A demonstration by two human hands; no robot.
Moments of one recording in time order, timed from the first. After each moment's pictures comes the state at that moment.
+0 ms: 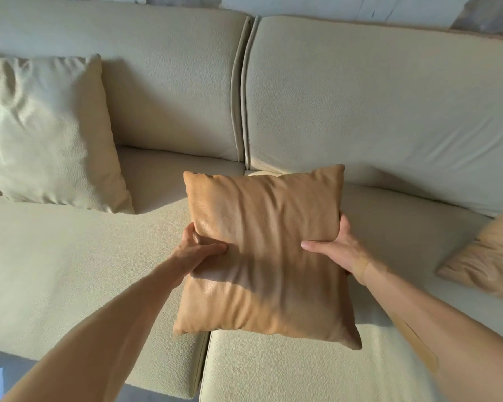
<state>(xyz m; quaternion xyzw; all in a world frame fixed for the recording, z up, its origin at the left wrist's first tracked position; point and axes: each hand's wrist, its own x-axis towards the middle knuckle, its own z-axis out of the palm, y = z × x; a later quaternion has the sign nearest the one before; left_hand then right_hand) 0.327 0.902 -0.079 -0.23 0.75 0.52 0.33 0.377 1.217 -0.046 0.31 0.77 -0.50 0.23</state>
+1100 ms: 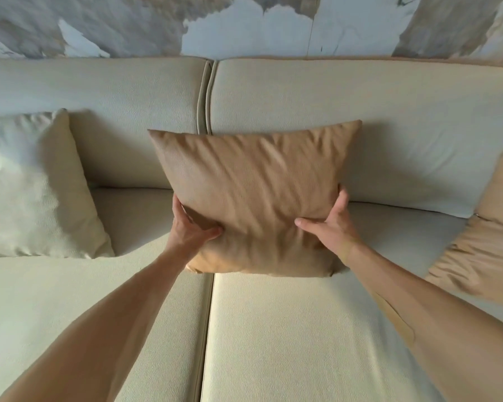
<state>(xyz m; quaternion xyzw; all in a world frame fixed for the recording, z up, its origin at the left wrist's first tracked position) 0.244 0.959 -0.046 -0.08 0.84 0.51 0.17 0.319 1.251 -0.035 0.28 0.80 -0.53 0.02</state>
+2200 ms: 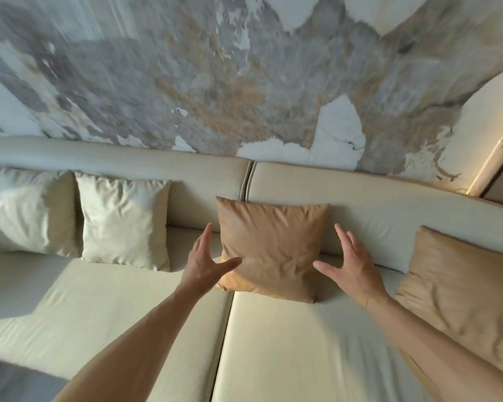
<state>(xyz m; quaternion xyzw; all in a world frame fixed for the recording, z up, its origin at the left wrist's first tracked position) 0.385 0.924 0.209 0.00 0.90 0.42 0.10 0.447 1.243 0.217 0.15 0.94 -0.30 0.03</state>
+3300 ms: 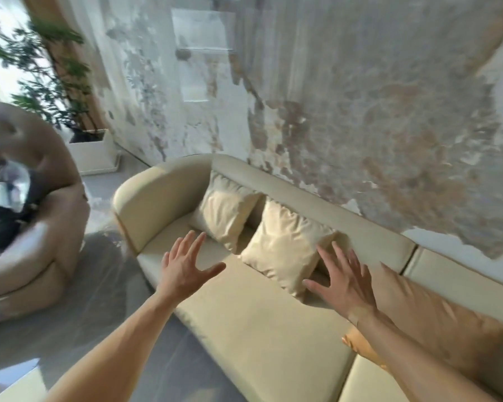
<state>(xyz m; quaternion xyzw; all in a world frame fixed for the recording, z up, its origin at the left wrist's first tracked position) 0.556 0.436 0.352 -0.18 0.96 0.21 -0.10 0.461 0.775 0.374 -0.16 0.98 -0.10 0.00</state>
